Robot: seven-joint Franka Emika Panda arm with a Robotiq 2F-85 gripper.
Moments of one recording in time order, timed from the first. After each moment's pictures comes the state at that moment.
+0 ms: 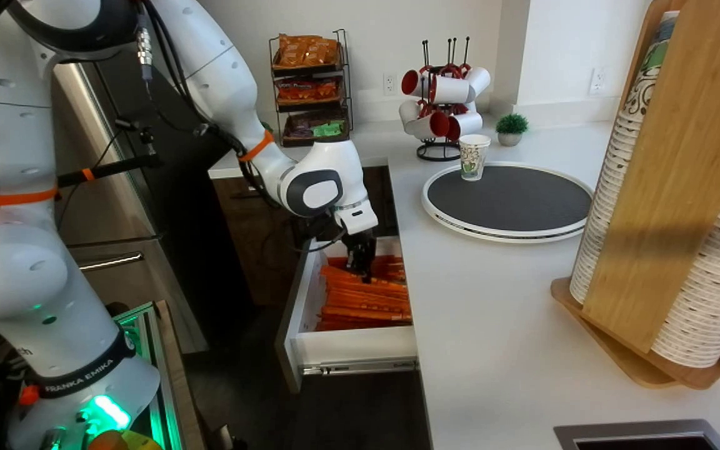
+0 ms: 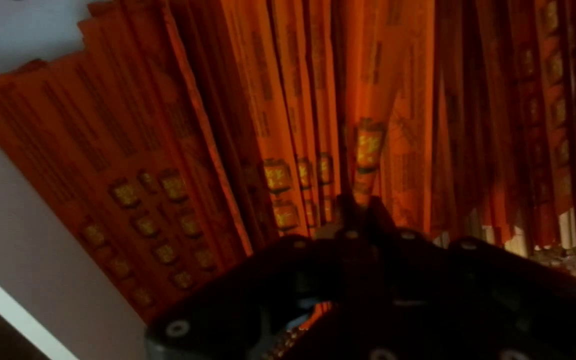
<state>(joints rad) 0.22 0.34 -0.29 -2.36 -0.06 2.78 1.03</state>
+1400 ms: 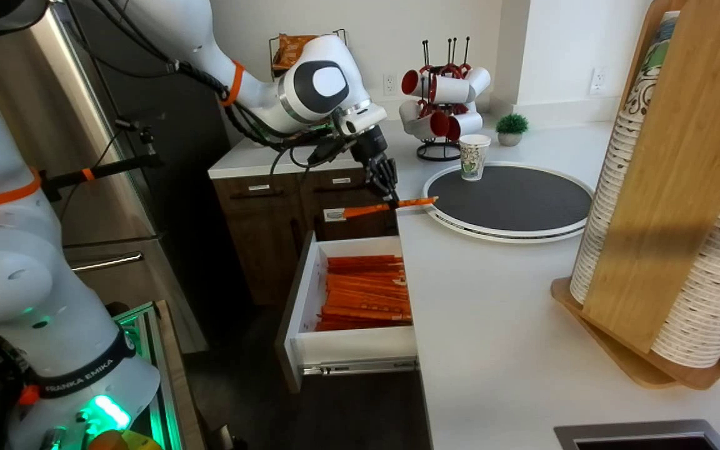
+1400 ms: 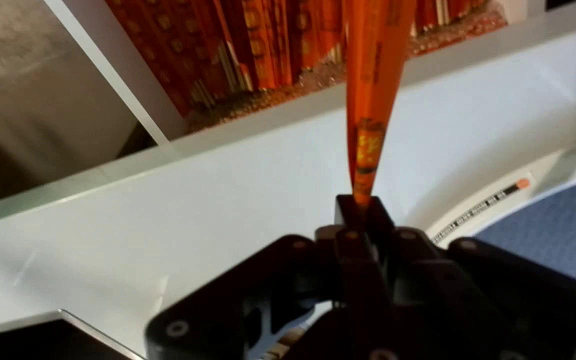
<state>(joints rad) 0.07 0.08 -0.13 -2.15 -0.52 2.42 1.31</state>
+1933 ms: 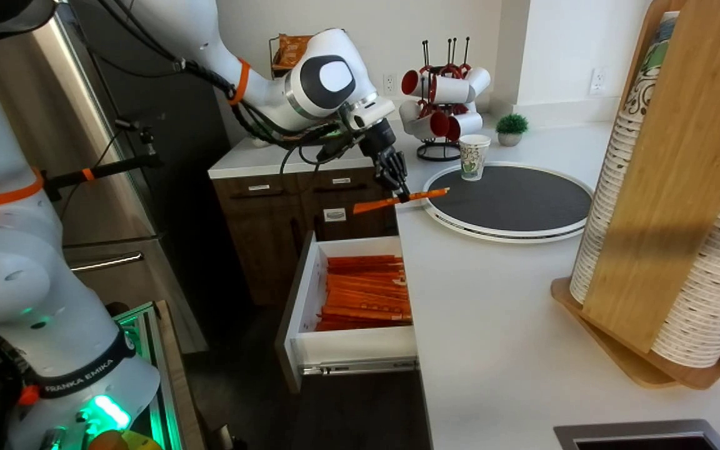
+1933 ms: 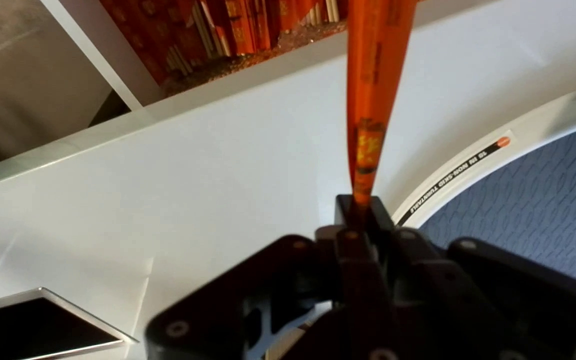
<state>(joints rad) 0.05 0.10 -0.12 -2.11 -0.54 2.44 1.31</state>
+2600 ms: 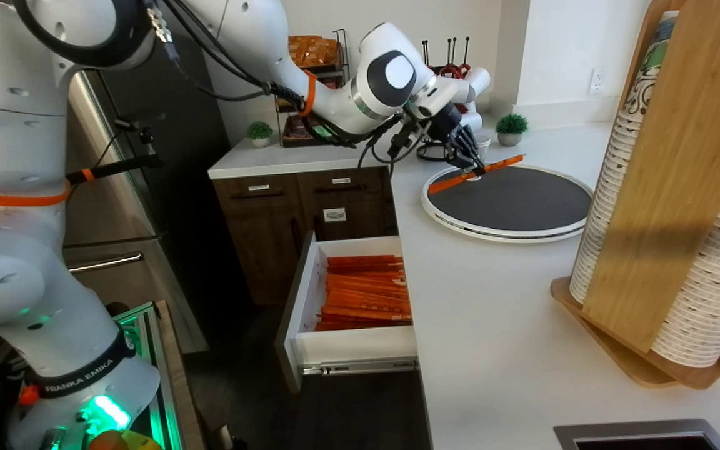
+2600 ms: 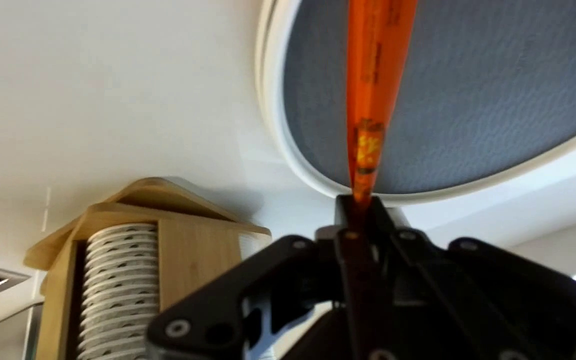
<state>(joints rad) 0.01 0.43 -0.20 -1.69 -0.59 2.63 1.40</state>
